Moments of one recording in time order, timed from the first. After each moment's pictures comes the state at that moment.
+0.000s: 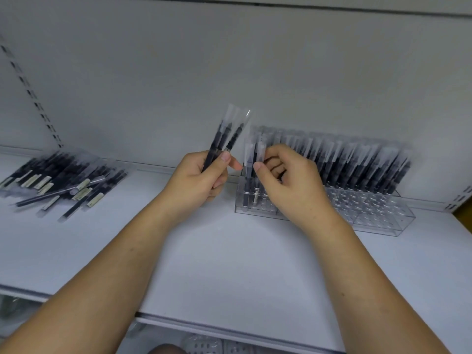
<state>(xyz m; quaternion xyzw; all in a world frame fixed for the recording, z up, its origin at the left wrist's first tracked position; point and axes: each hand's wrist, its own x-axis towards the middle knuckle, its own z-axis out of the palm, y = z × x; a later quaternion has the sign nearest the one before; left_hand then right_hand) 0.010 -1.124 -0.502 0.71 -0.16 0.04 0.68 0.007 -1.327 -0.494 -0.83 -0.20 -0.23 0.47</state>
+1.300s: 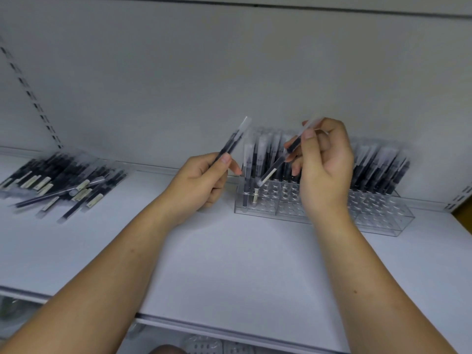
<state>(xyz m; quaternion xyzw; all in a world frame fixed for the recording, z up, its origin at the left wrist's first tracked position) 0.006 -1.124 -0.499 0.72 -0.17 0.01 0.67 0.003 -1.333 -0.473 -0.62 -0.19 -0.34 0.68</state>
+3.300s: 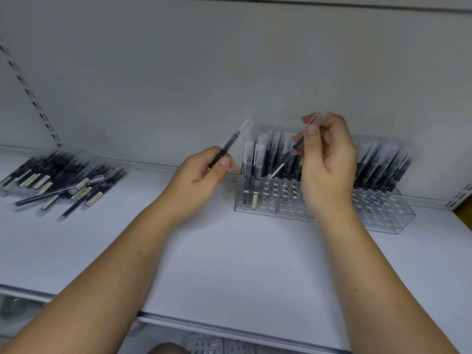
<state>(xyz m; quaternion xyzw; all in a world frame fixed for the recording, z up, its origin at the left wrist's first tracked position) 0.014 -1.119 -0.509 0.80 -0.21 0.13 0.55 0.007 -1.338 -0.475 -0.67 -0.18 -0.38 0.61</state>
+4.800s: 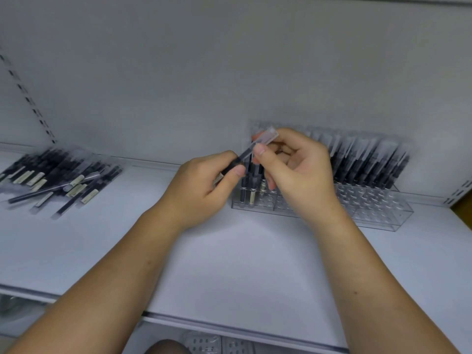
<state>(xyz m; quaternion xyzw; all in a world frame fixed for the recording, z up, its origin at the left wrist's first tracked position) 0.001 -1.128 -0.507 0.85 -0.29 0.24 0.37 -0.011 -1.323 -0.473 -0.70 -0.24 -0.19 0.65</state>
